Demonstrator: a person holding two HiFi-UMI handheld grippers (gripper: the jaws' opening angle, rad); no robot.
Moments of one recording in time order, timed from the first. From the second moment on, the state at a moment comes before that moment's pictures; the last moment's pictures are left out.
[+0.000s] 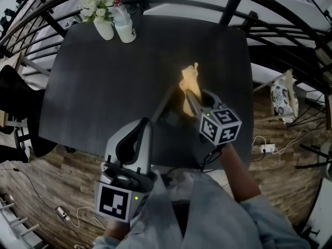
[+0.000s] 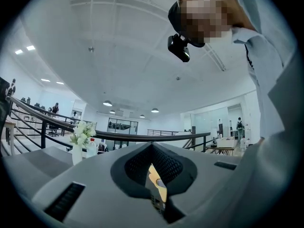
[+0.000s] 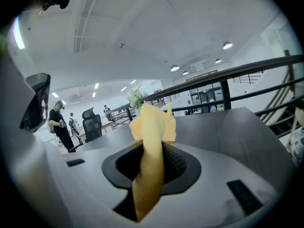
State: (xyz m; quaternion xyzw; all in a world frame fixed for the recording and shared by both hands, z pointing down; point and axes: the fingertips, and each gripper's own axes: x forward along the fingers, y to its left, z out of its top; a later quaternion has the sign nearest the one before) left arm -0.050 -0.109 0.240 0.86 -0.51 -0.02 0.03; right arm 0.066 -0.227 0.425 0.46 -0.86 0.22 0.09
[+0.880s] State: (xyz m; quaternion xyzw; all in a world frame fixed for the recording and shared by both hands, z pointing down) left arm -0.038 -0.105 0.214 0.88 -0.47 -0.04 0.00; right arm 0.101 -0.152 0.302 0.51 -0.86 0.11 0.03
